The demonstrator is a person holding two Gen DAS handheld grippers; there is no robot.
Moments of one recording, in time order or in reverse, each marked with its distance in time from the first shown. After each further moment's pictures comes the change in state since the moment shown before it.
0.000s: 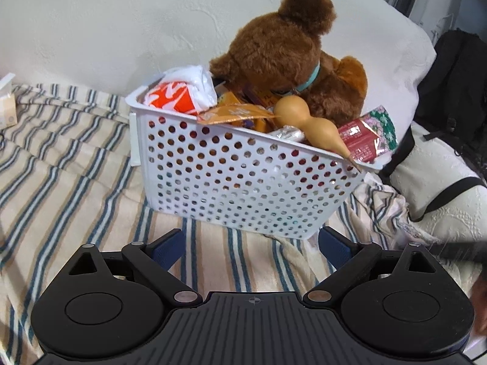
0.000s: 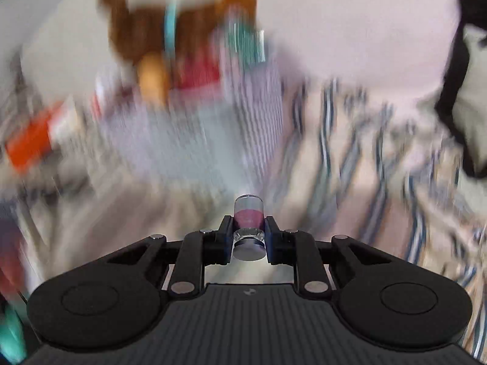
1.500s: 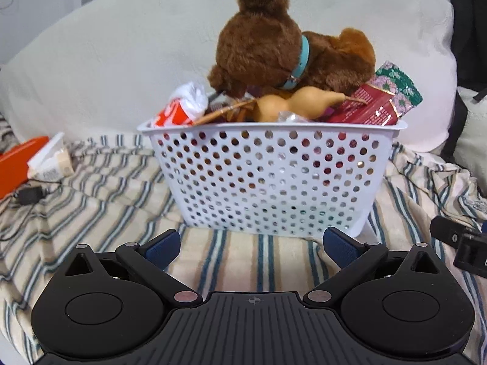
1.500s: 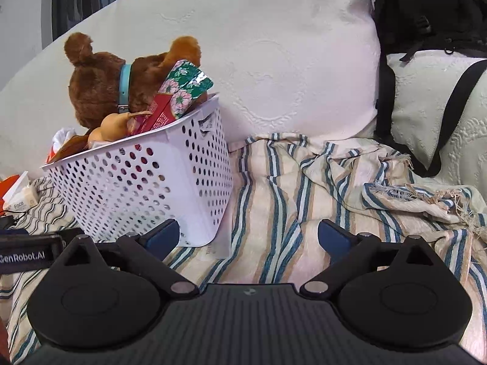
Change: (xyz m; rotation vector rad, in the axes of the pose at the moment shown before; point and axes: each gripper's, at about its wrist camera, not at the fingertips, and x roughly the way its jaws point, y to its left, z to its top) left arm 0.028 -0.073 -0.039 0.188 -0.126 0.374; right arm 0.026 0.001 -0.079 0.084 -0.343 -0.224
